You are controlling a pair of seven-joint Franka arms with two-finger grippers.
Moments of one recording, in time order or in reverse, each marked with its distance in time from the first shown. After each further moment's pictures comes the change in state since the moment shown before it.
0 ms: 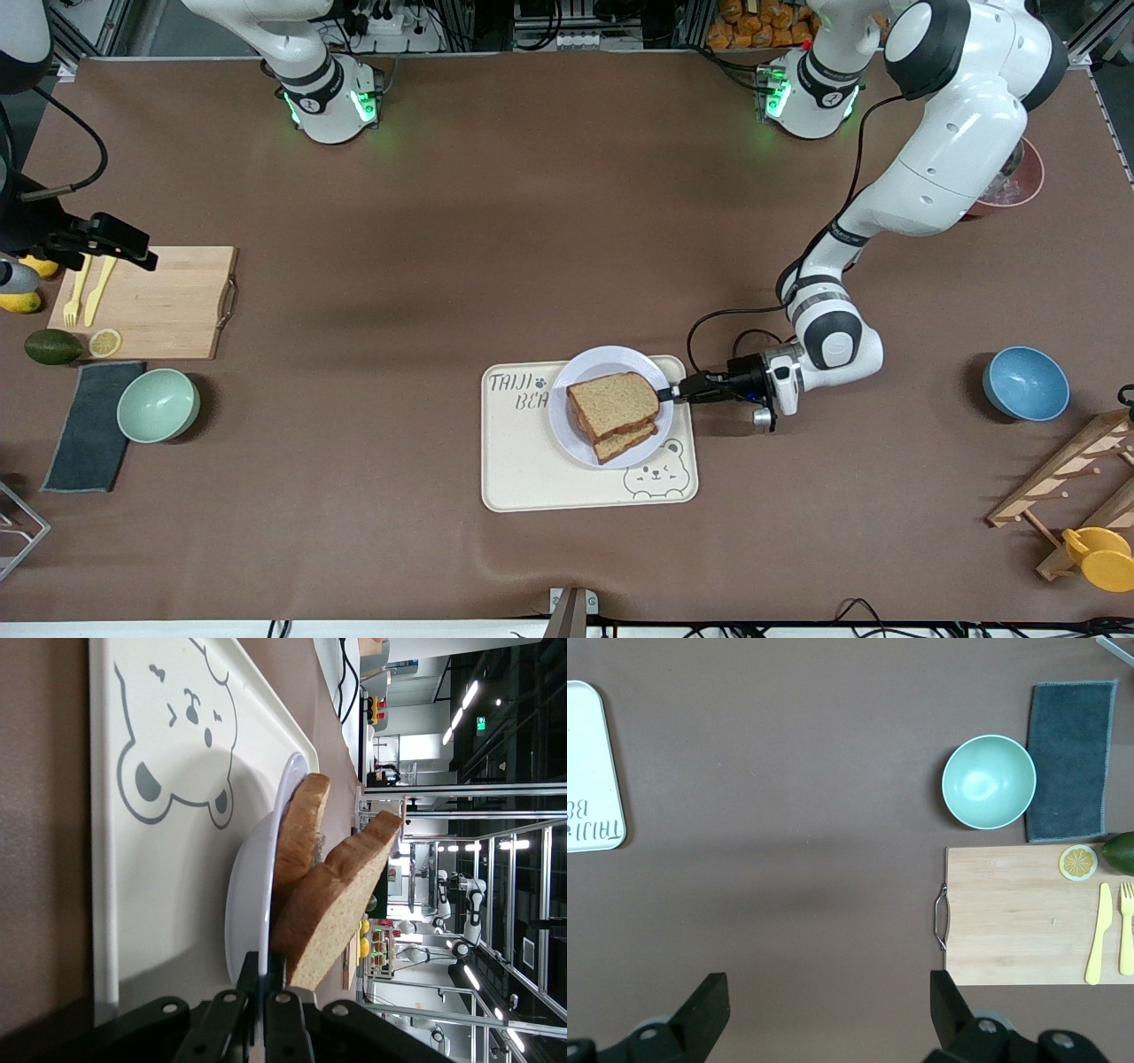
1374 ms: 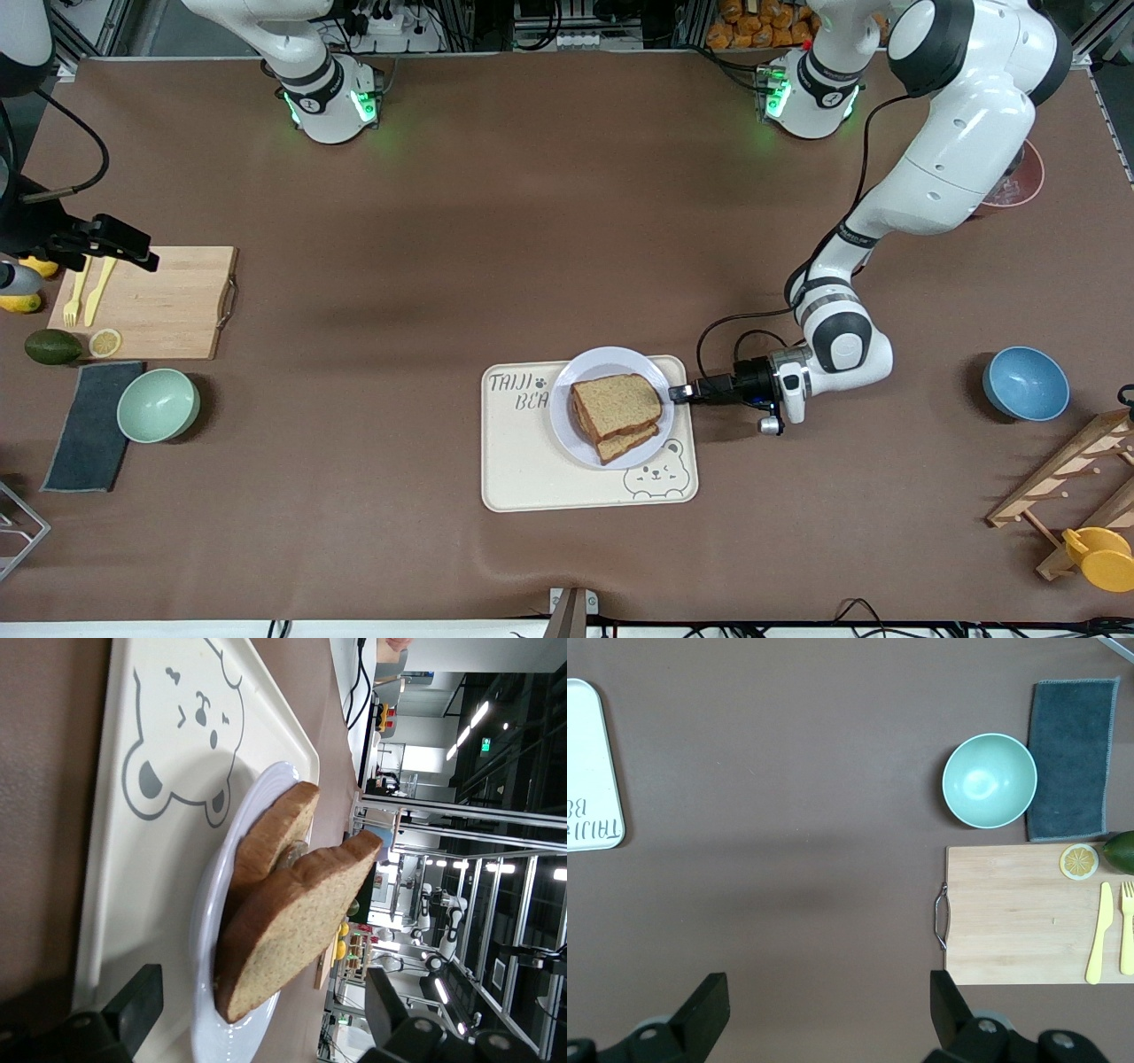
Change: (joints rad) left arm 0.008 -0.020 0.006 0.011 0.029 -0.031 -0.191; right arm 0.000 0.003 0.000 -0.001 0.000 0.000 0.000
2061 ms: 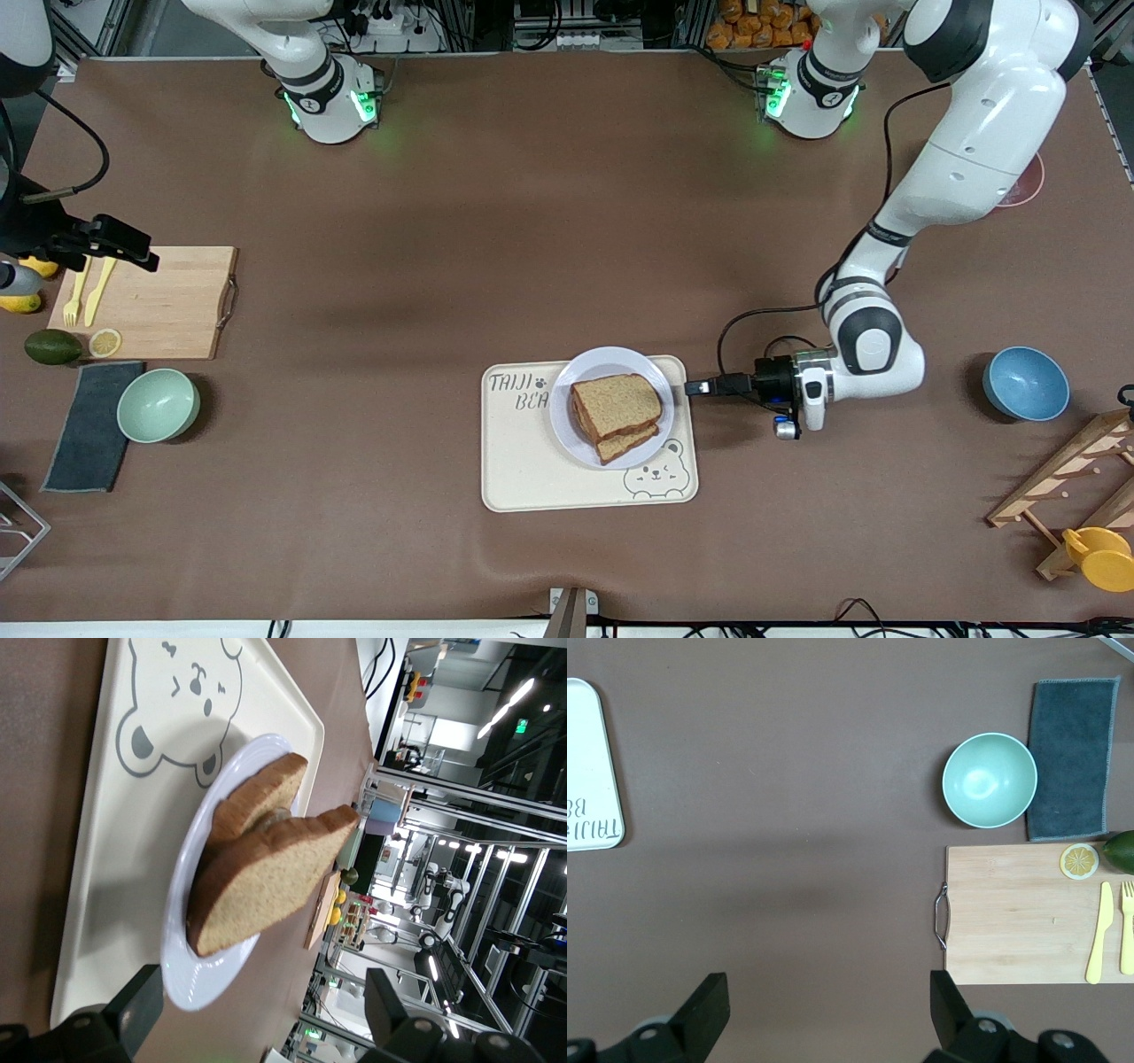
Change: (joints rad) left arm 0.066 -0.083 0.001 0.001 0.227 -0.115 -0.291; right arm 0.000 0.001 0.000 -0.001 0.000 0.000 0.000
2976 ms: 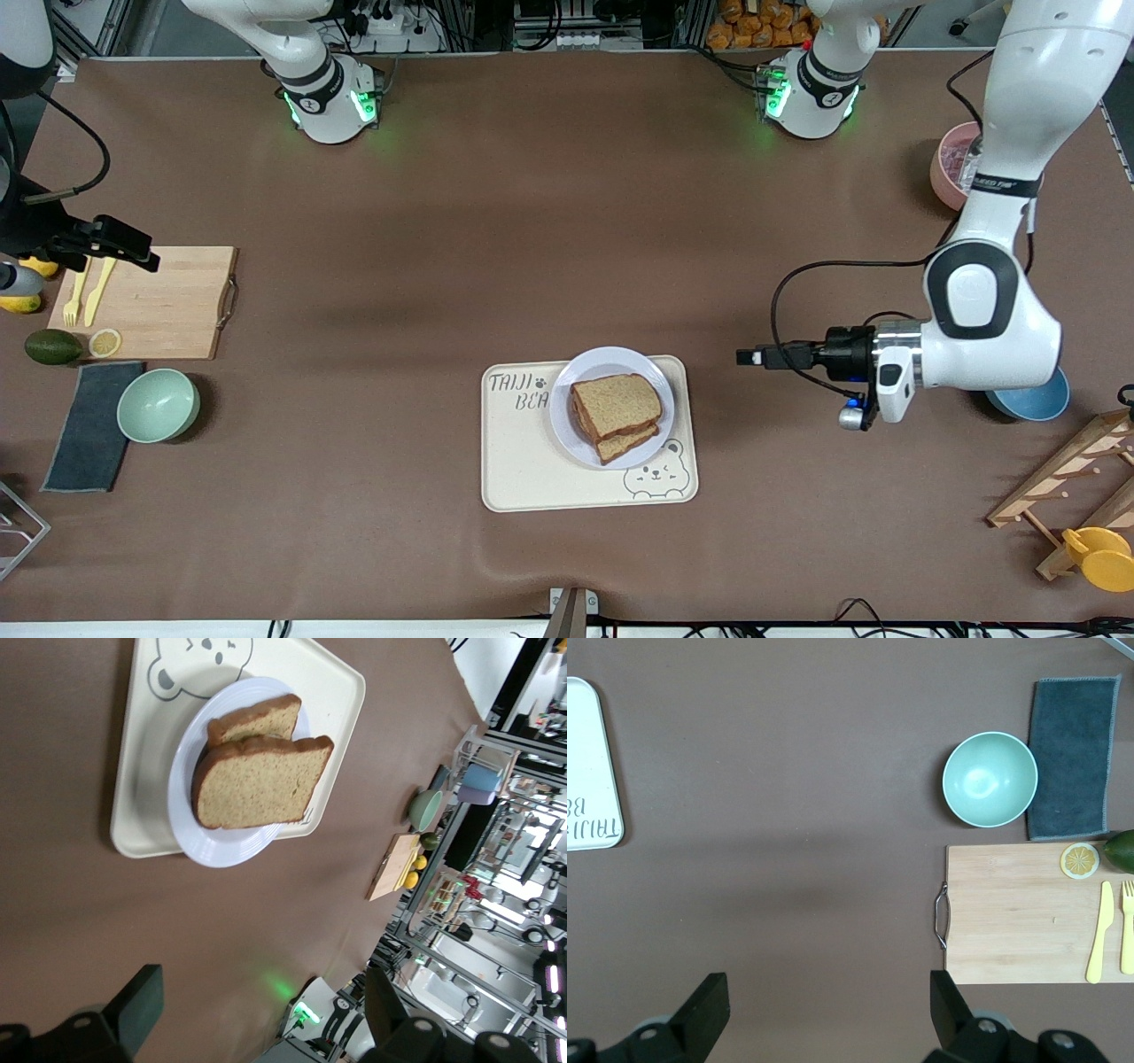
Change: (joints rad) left arm 0.061 -0.321 0.005 0.008 0.431 -0.184 -0.508; right arm 0.000 0.001 0.000 -0.001 0.000 0.000 0.000
